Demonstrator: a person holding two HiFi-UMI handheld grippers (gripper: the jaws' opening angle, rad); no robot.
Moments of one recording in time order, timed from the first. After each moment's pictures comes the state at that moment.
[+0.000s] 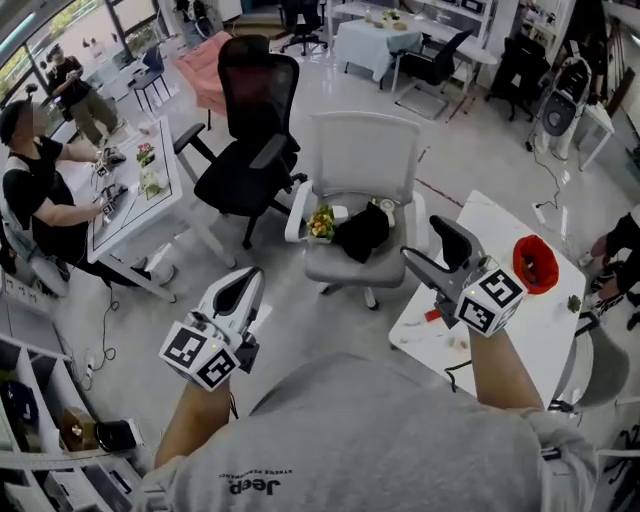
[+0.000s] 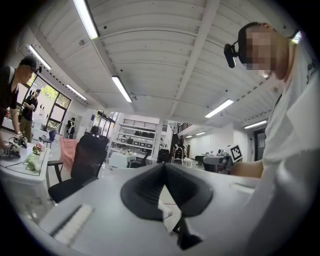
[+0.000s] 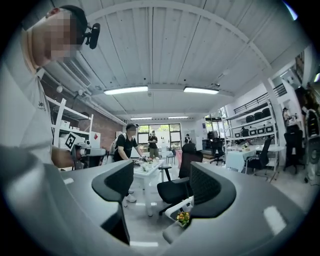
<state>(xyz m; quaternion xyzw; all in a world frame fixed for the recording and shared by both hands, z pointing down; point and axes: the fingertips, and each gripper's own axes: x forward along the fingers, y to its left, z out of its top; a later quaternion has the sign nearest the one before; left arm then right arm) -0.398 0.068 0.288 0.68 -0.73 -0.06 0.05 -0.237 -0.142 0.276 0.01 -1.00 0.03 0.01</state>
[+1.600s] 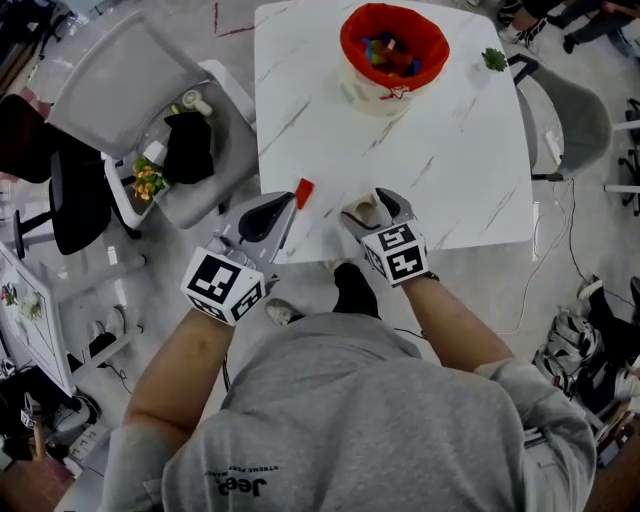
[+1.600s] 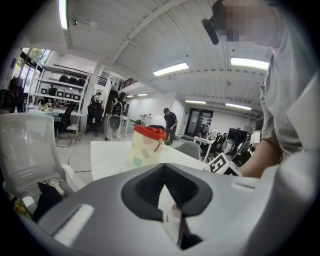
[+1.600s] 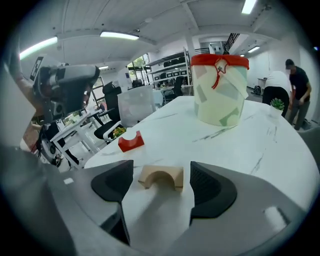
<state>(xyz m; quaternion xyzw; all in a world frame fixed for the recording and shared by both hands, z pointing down) -0.065 -0.213 0.530 0.91 -0.37 0.10 0.16 0.050 -0.206 0.686 0.39 -0.83 0.25 0.30</state>
